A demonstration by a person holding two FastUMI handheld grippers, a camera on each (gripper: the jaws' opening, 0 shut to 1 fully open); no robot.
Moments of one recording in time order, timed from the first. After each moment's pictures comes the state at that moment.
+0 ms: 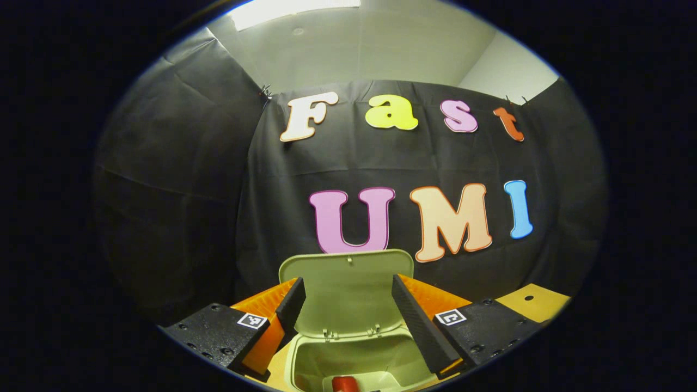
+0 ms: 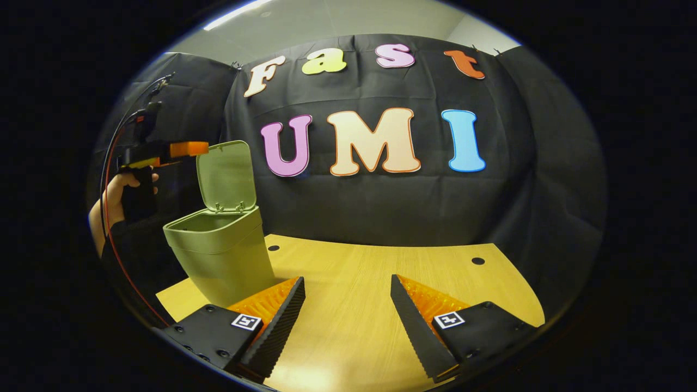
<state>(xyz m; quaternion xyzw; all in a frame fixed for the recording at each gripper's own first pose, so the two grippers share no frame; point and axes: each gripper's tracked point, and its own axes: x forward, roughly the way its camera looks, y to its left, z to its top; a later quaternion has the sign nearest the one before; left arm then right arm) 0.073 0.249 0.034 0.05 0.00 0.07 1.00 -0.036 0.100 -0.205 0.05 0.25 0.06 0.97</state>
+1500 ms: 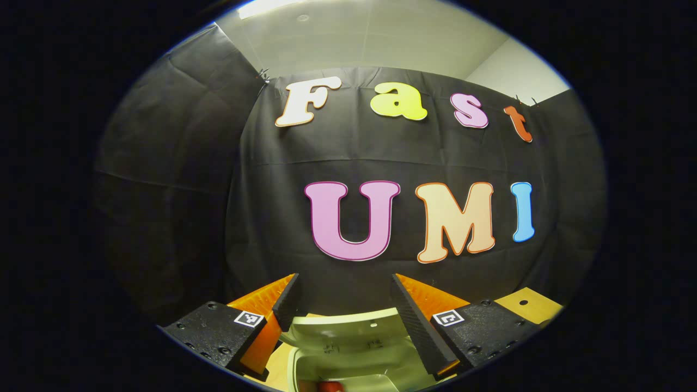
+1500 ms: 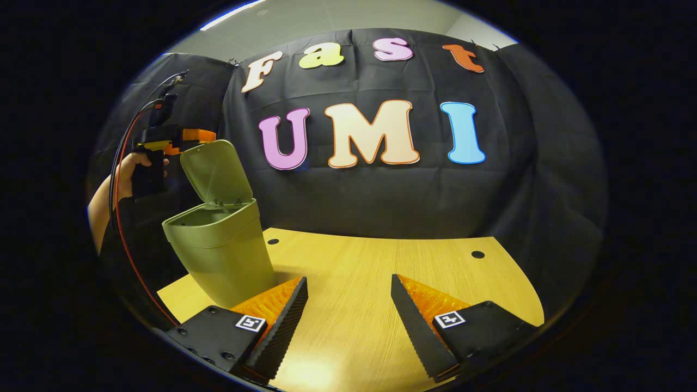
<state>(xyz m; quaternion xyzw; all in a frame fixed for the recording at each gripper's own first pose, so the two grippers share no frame) 0.099 0.260 0.025 0.03 0.06 0.07 1.00 -0.035 0.083 -0.209 0.04 0.27 0.08 0.96</state>
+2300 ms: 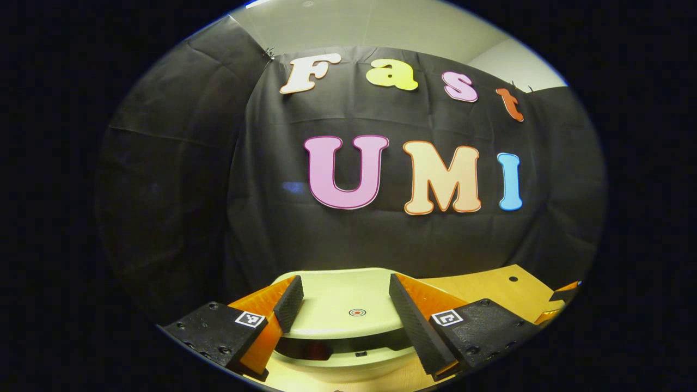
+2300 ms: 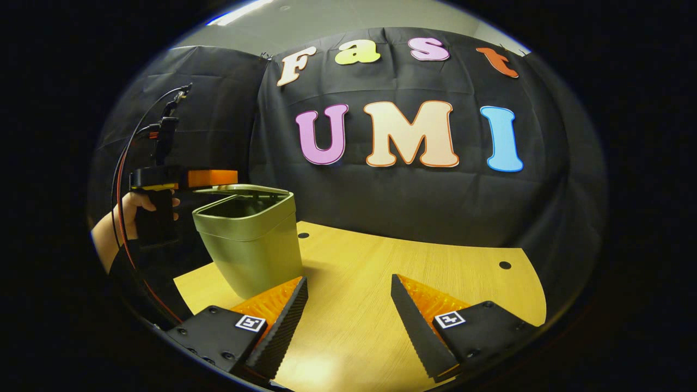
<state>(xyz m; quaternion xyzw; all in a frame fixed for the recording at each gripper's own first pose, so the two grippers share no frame) 0.017 0.229 -0.081 0.01 0.14 0.07 0.99 -0.041 0.129 -0.206 0.03 0.27 0.17 0.95</state>
